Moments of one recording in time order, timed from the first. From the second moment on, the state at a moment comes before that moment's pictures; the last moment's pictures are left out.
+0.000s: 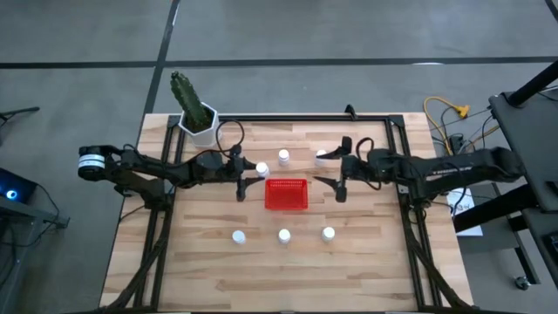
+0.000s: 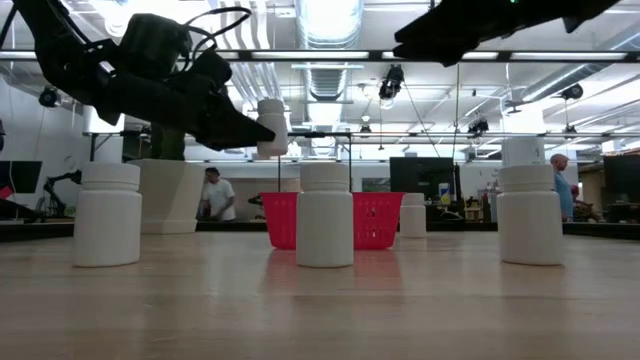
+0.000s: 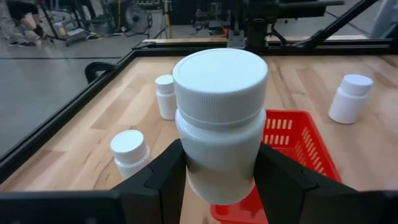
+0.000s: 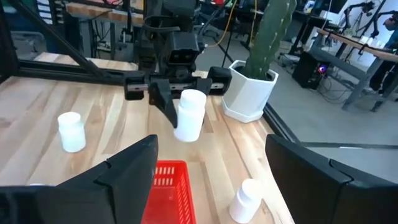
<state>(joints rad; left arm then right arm) 0.20 1.31 0.37 0.74 0.05 0.07 -0.01 1.05 0.65 0.19 0.18 -0.12</state>
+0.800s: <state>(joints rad) 0.20 1.31 0.37 0.72 0.07 0.10 -0.09 1.46 1.44 -0.65 0.07 -0.16</state>
